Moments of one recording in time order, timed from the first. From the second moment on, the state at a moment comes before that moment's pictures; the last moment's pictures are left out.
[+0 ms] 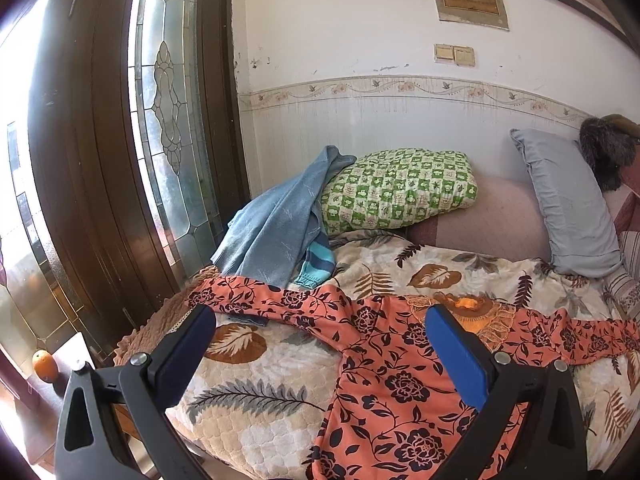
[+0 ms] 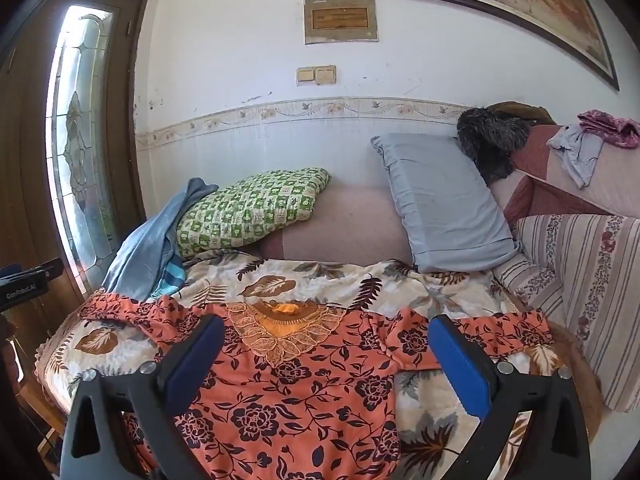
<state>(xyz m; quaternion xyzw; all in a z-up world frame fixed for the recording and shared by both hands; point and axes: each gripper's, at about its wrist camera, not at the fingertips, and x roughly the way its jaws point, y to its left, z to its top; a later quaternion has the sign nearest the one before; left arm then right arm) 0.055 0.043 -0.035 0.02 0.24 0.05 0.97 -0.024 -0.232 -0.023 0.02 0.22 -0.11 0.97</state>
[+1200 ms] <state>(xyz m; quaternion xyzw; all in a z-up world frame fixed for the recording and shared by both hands) 0.067 0.025 -0.050 0.04 0.27 0.04 0.96 -0.014 -0.249 -0.033 0.04 0.24 -0.11 0.96</state>
